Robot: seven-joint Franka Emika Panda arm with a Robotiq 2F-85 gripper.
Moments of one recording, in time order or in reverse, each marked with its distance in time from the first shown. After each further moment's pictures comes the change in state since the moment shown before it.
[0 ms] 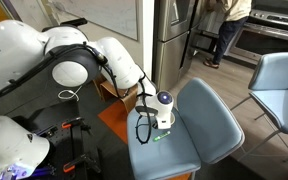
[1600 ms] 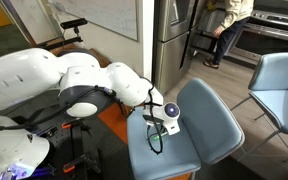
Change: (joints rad) arm -0.161 0.207 0.150 0.265 -0.037 -0.025 -0.365
